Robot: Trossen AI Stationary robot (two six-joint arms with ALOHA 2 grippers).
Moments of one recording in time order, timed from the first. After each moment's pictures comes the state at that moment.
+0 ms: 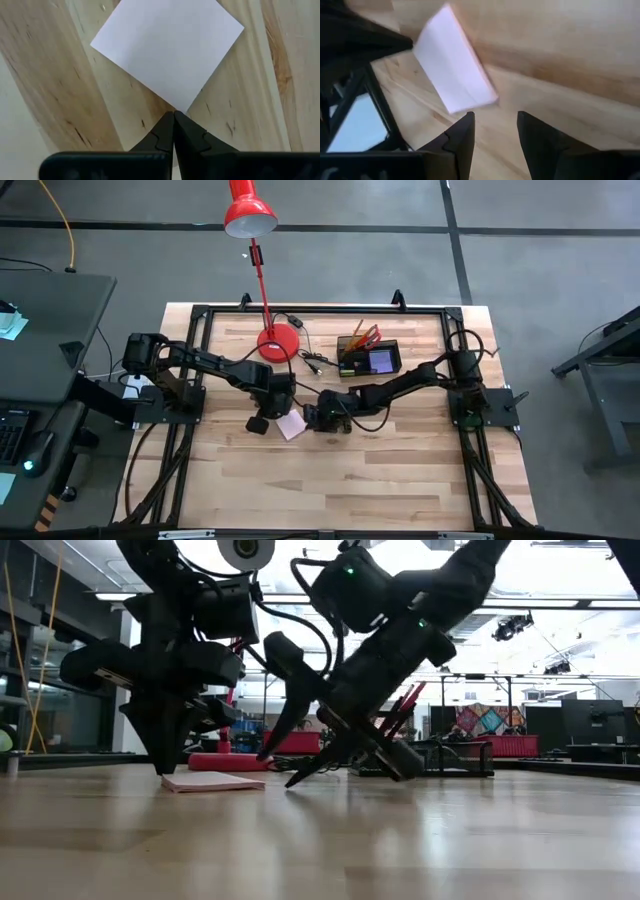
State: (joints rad) left arm 0.15 1.64 0.83 -0.57 0.26 0.32; right arm 0.10 2.05 1.14 0.16 -0.14 1.69
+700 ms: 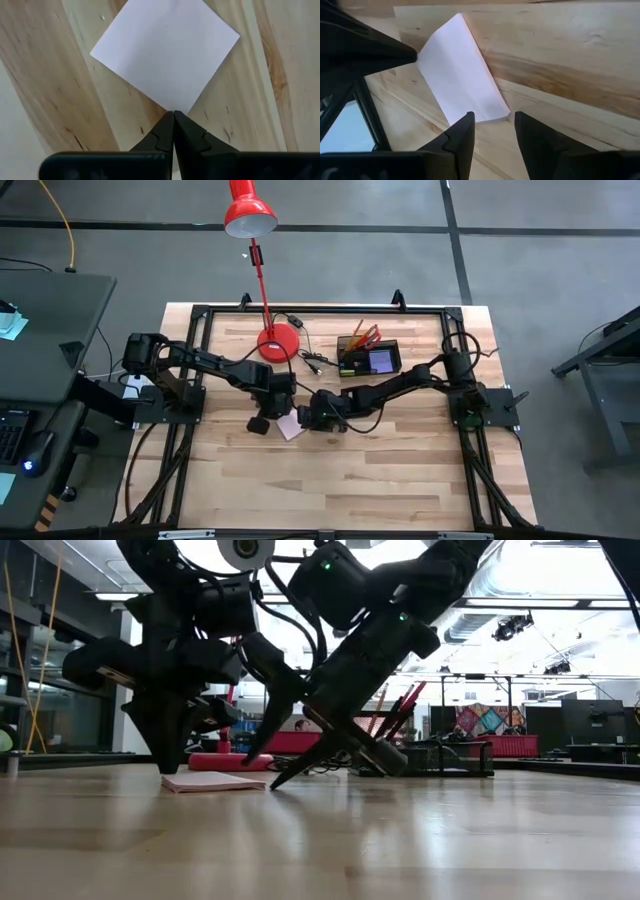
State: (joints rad) left arm 0.15 1.64 0.83 -0.55 0.28 0.32; right arm 0.11 2.11 1.26 0.03 -0.08 1.65
